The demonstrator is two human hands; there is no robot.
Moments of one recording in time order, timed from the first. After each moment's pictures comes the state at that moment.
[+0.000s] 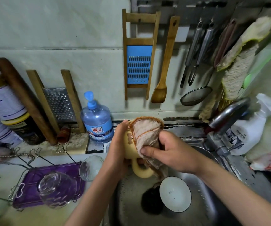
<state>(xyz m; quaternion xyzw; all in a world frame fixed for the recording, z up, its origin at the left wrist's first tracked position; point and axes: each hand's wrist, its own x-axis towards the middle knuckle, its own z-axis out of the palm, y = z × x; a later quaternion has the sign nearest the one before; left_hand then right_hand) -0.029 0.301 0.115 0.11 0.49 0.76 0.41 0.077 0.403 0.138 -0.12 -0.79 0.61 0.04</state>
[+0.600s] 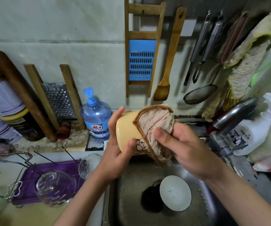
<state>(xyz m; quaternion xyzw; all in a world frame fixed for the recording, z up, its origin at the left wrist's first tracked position) -0.043 0.282 0.097 0.46 0.60 0.64 0.12 0.082 0.399 0.160 -0.03 -0.64 0.76 0.11</state>
